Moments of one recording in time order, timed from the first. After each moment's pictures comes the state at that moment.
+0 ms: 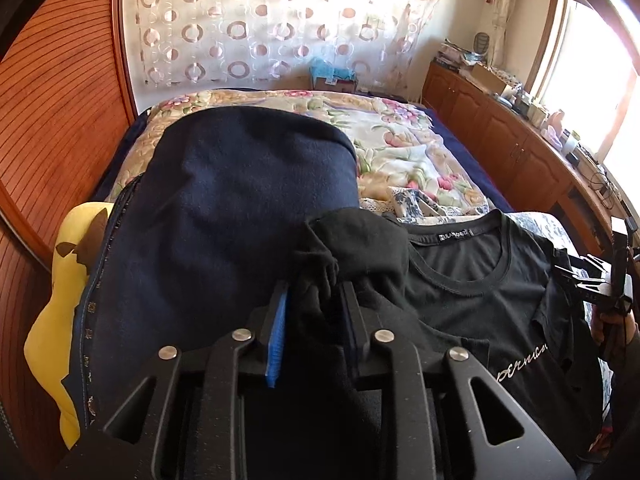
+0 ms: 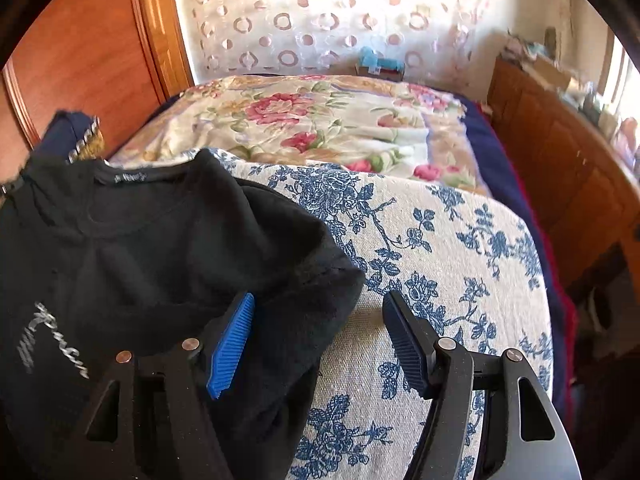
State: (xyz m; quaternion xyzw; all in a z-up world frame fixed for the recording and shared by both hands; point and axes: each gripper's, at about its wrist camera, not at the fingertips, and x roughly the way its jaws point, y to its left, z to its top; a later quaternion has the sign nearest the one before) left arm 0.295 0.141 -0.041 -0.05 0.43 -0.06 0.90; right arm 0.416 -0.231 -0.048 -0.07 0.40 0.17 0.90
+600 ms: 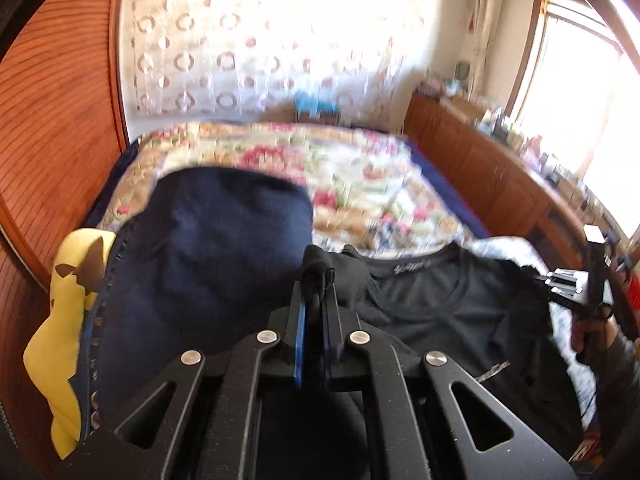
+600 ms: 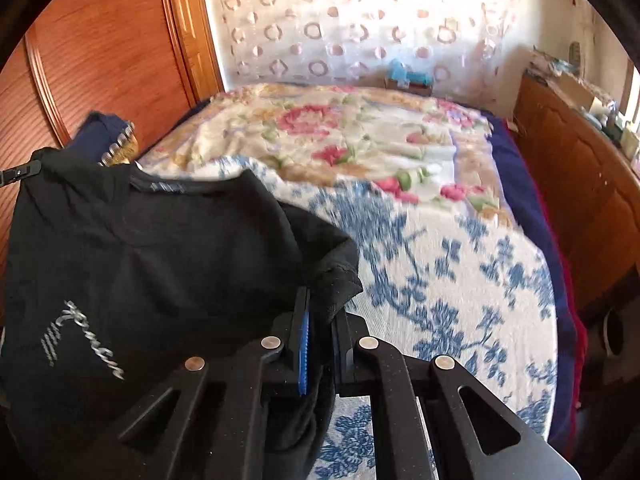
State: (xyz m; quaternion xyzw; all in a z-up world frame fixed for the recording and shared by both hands) left arm 0.260 0.129 0.009 -0.07 0.36 -0.08 0.93; right arm 0.411 -0.233 -0.020 -0.06 0.38 0.23 0.89
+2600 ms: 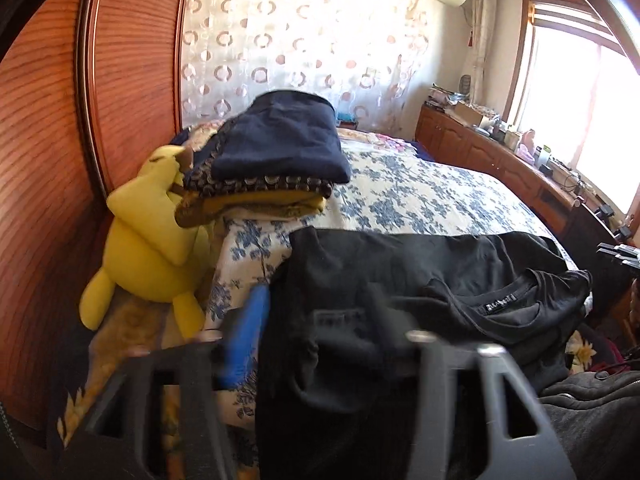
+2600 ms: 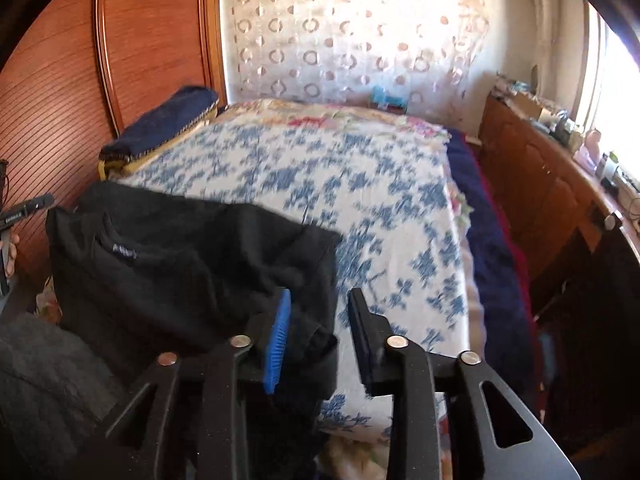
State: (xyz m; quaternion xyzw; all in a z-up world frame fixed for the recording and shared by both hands) left arm -0.031 0.154 -0.051 -0.06 0.33 -0.04 0.94; right arm 0.054 -0.343 0.028 -0.09 0.33 0.19 0.92
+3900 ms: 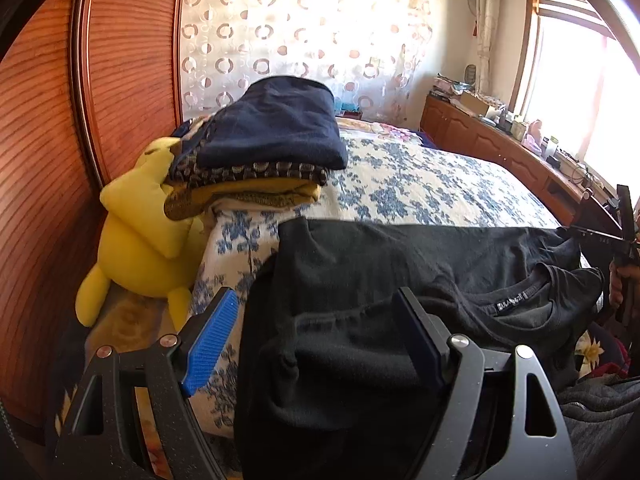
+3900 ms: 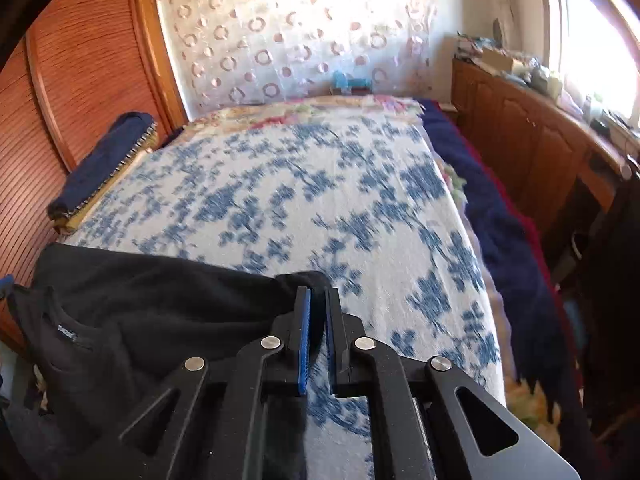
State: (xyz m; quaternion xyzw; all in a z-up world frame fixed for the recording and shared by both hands) left arm -0.014 0.136 -0.061 -0.05 0.34 -0.03 0.94; right arm 0.140 -0.344 -0.007 0.00 0.35 0.15 0.92
